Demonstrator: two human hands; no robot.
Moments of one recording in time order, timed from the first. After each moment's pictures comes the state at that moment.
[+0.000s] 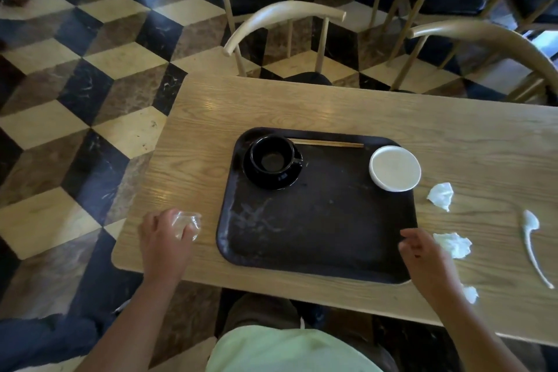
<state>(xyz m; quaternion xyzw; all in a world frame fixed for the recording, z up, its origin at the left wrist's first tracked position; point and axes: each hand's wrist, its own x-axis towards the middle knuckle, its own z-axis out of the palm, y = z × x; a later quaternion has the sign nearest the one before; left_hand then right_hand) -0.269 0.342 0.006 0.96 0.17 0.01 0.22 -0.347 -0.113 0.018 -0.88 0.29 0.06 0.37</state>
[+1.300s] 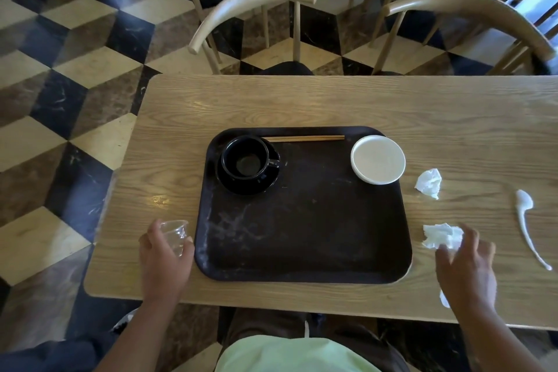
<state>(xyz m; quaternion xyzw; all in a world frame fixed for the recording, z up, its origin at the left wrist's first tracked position) -0.266 0.305 -0.023 0.95 0.17 0.00 0.26 -0.375 -0.184 -0.027 -0.89 0.41 0.00 0.20</state>
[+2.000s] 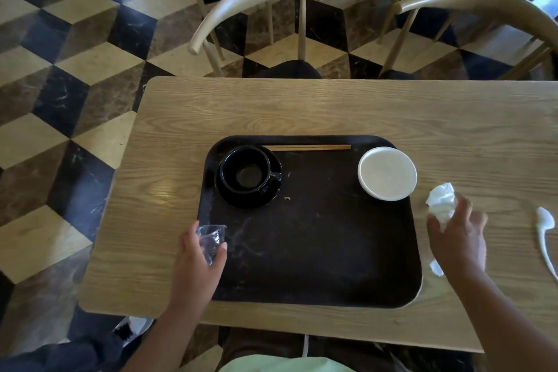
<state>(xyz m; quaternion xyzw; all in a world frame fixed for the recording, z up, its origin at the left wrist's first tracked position) -0.251 0.256 -0.031 0.95 0.09 -0.06 0.30 -0.281 -0.200 -0.041 -0.89 0.40 0.01 0.22</state>
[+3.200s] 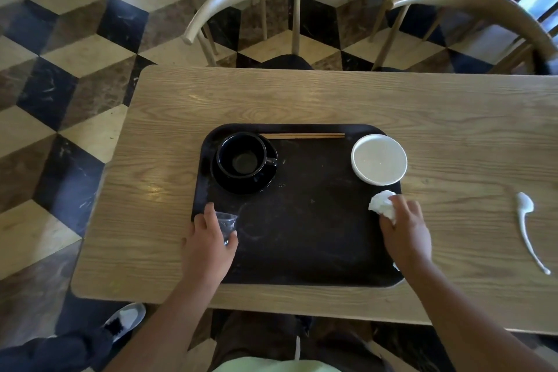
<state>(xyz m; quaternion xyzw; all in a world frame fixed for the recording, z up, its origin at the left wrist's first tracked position) -0.248 0.225 -0.026 0.99 0.04 -0.11 0.10 -0.294 -0.134 -0.040 -0.93 0.27 0.02 0.24</state>
